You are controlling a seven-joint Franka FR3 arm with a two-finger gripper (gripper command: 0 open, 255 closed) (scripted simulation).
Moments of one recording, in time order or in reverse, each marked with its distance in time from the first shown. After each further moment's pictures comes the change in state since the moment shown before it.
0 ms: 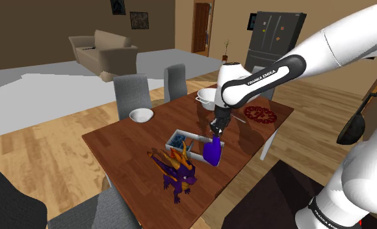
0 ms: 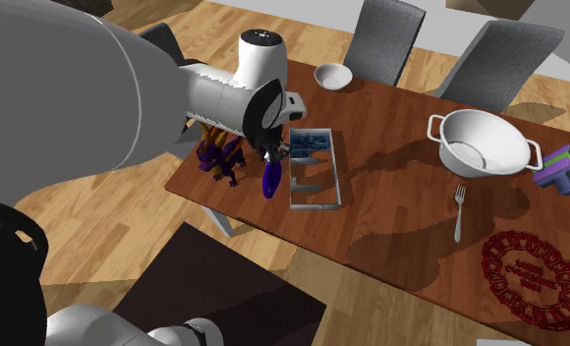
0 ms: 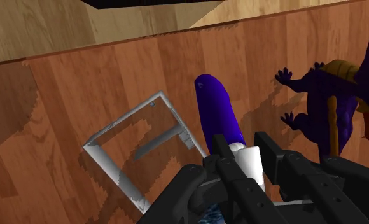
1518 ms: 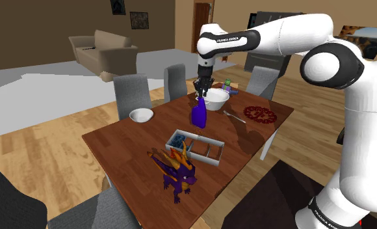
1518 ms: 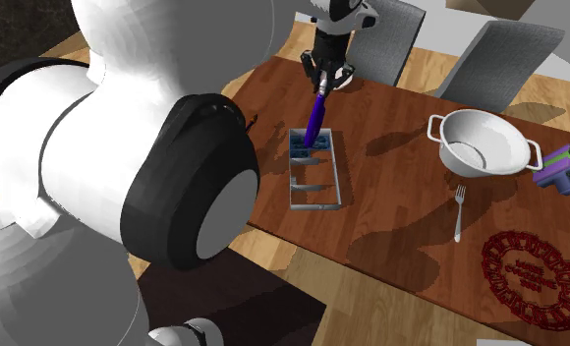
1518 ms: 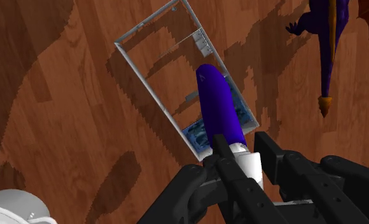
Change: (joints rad) arm -0.067 0.468 -0.057 0.967 -0.017 -0.502 -0.103
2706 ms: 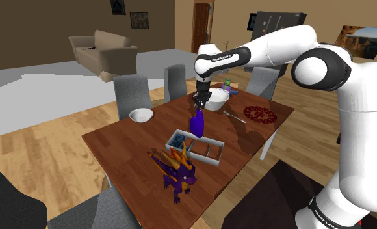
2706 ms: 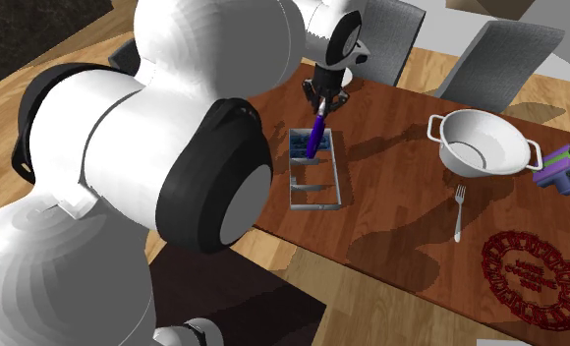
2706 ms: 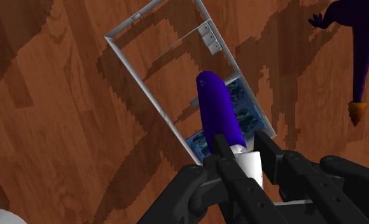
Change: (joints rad) arm -0.005 0.067 -0.002 -0.112 0.002 0.179 -0.012
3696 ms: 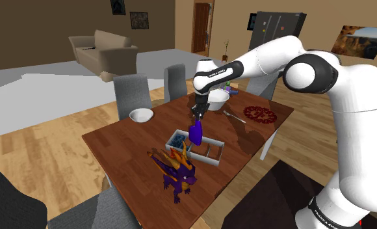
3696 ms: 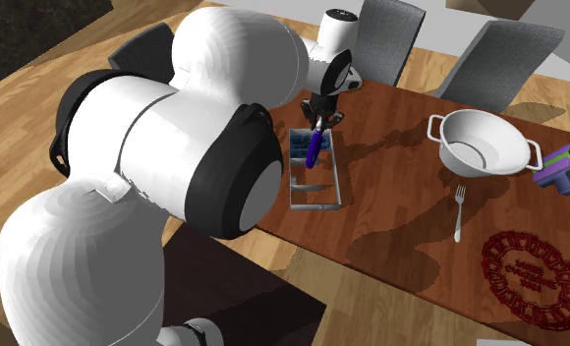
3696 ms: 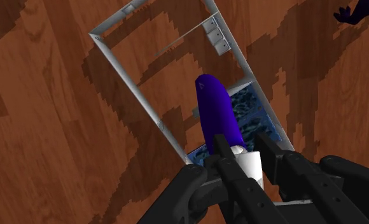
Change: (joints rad) arm 0.001 0.077 0.001 -0.074 0.001 0.151 -0.002
